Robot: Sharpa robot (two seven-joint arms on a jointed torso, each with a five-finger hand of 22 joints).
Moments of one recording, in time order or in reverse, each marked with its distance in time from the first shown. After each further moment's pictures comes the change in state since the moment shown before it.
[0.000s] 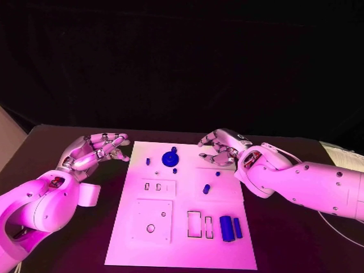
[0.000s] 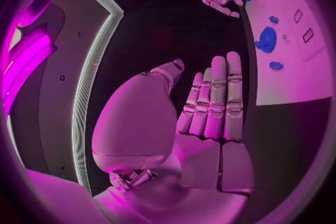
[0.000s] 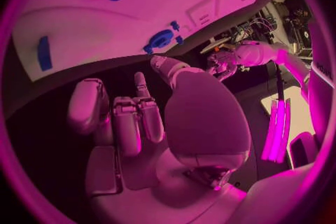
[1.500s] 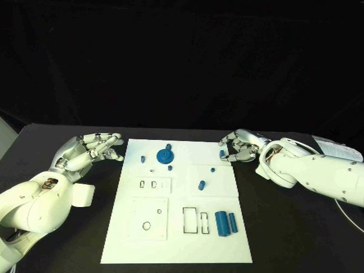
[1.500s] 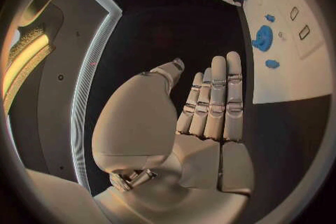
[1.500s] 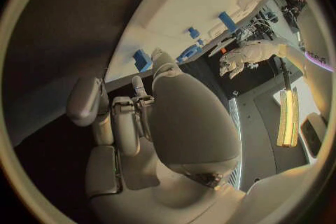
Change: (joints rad) left arm -0.007 0.008 0.000 -0.019 -0.001 0.003 0.000; left_hand 0.000 0.000 -0.003 -0.003 0.000 0.000 0.000 0.000 0.001 0.000 0.000 0.000 0.000 0.000 0.000 0.000 -0.001 0.000 0.000 0.000 0.000 0.001; right arm -0.024 -0.077 -0.008 -0.191 0.158 0.175 0.207; right_hand 0.211 0.089 -0.491 0.138 0.048 -0.091 0.019 -0.004 -0.035 -0.001 0.016 -0.028 0.000 0.000 0.014 -0.001 0.000 0.000 -0.011 0.016 -0.054 -0.002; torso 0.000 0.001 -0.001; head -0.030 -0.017
